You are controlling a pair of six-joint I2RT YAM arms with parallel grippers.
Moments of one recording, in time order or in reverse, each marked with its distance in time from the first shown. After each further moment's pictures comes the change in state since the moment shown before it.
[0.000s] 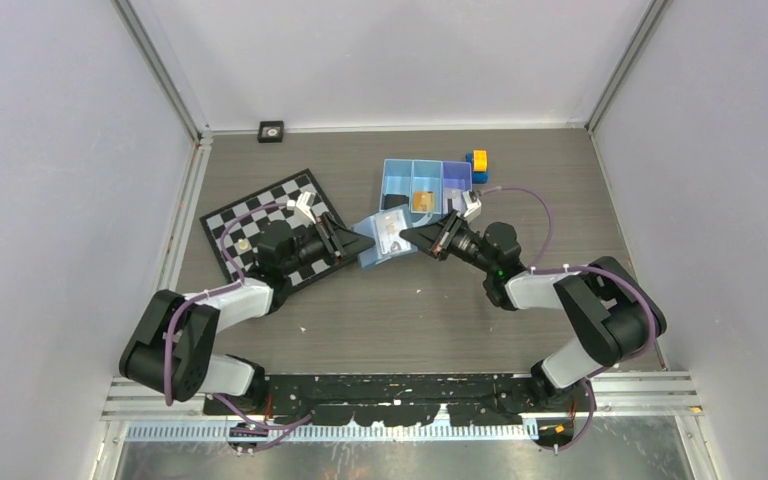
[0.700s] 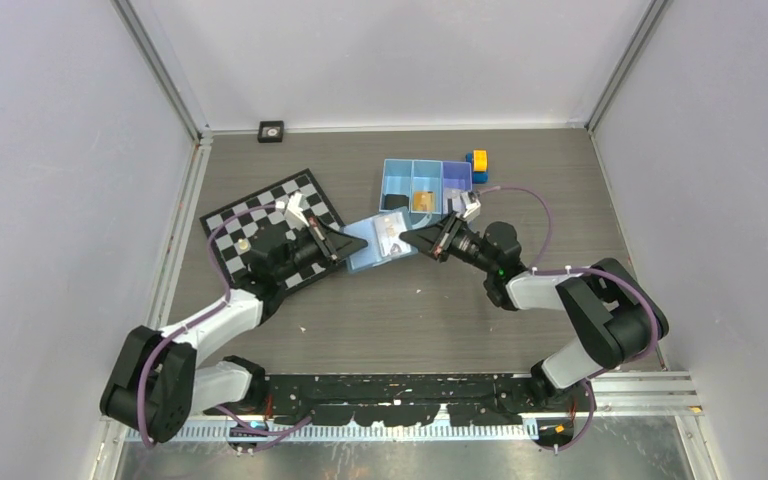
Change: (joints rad) left arm -0.035 -0.183 -0.015 -0.140 -0.081 0.059; right arm 0.018 -0.008 0.010 -0.028 -0.039 -0.018
